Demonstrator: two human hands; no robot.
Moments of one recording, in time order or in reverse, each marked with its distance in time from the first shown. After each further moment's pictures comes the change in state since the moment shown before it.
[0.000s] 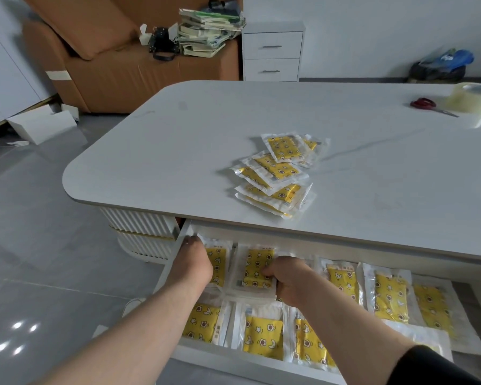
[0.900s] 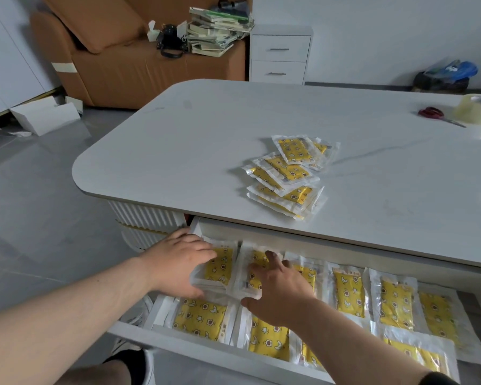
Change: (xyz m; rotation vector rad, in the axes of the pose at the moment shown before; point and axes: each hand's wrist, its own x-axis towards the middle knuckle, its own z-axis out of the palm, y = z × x) left_hand 0.011 -0.048 -0.062 0.745 -0.261 0.870; right_hand -0.050 0.019 0.012 -1.579 0.101 -0.692
